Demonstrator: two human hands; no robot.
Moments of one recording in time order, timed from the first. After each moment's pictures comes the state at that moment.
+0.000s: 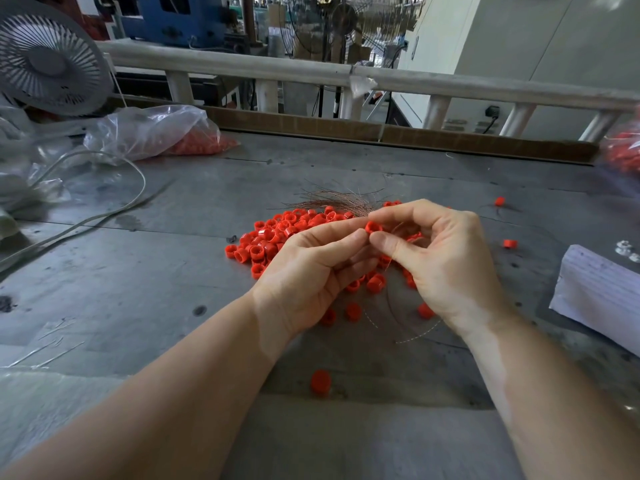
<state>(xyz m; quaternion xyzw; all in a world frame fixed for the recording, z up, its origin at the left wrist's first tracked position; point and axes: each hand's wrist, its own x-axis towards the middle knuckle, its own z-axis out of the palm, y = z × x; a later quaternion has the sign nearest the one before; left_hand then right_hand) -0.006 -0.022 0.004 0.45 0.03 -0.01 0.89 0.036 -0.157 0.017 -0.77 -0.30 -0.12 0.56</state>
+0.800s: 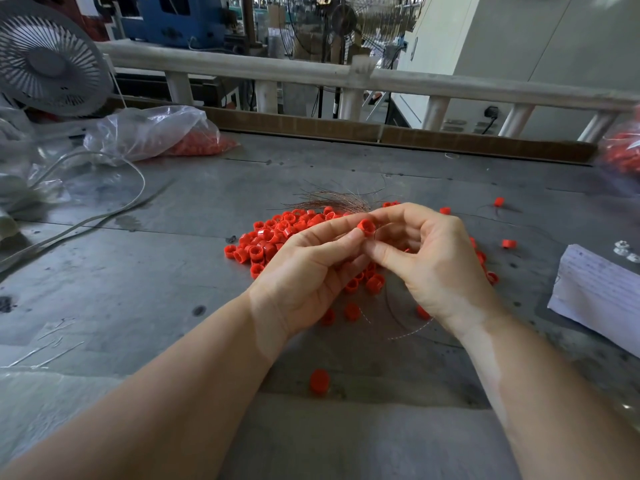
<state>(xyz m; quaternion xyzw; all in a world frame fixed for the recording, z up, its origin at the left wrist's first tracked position) -0.006 -0.020 0.003 0.42 0.01 -0.02 0.91 0.035 -0.155 0.013 -0.76 -0.29 -0.05 0.58</state>
